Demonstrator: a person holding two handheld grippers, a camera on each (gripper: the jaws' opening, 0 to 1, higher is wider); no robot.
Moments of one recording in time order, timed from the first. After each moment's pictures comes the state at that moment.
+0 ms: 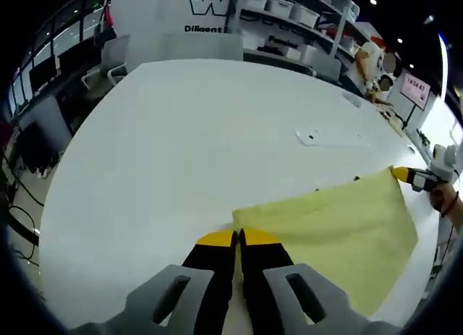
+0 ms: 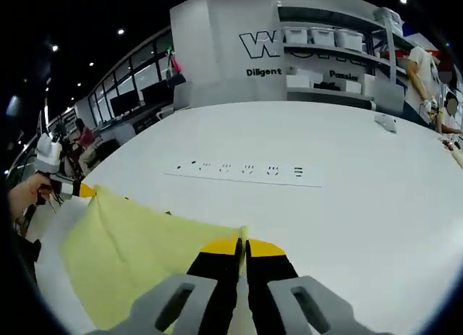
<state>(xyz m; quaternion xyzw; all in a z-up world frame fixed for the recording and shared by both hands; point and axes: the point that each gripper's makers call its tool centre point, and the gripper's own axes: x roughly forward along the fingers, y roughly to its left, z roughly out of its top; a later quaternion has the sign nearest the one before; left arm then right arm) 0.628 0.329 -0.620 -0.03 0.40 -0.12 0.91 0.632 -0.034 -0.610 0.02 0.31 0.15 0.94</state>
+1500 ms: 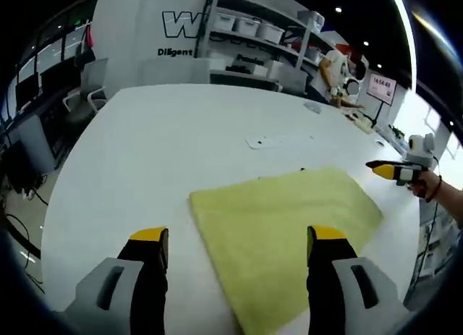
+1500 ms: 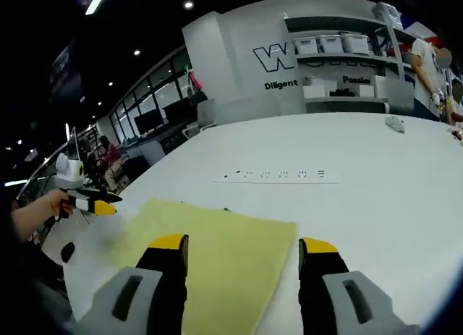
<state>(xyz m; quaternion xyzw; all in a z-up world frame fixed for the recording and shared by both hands) 0.551 0.310 -0.571 -0.03 0.34 -0.20 0.92 0.552 -0.007 -0.555 0.07 0.27 0.22 0.93</state>
